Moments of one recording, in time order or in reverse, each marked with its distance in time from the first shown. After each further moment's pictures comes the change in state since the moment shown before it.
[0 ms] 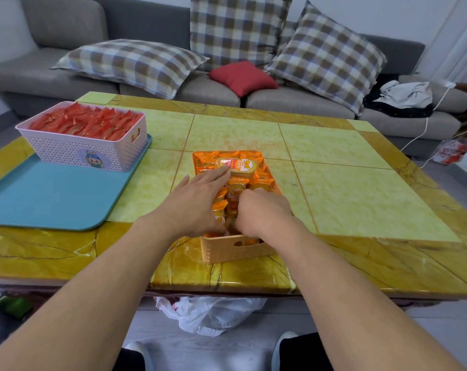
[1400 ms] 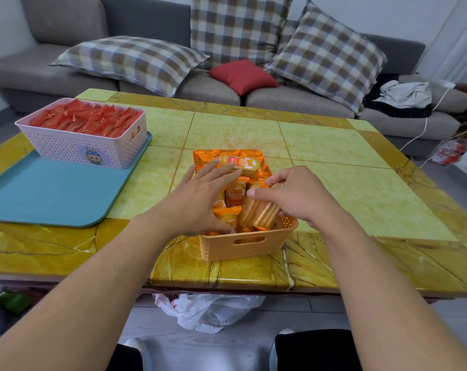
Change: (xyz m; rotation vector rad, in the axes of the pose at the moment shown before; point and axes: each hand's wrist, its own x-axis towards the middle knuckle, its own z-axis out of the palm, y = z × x) left_hand -0.006 0.000 -0.004 -0.051 0.054 0.105; right_hand -0.010 0.056 -0.024 0.722 0.175 0.120
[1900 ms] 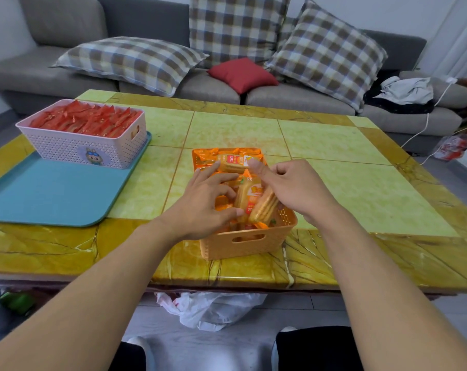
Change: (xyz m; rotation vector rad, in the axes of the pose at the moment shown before) left_hand -0.005 0.014 0.008 -0.354 0.118 -0.036; right_hand -0.001 -0.002 0.001 0.155 0.046 -0.105
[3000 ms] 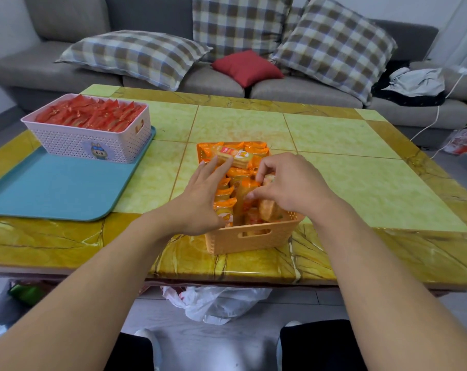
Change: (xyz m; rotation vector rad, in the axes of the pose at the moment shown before) left_hand -0.007 -0.005 -0.010 0.008 -0.196 -0.168; right_hand 0.015 0.007 0.012 -0.437 -0.052 -0.195
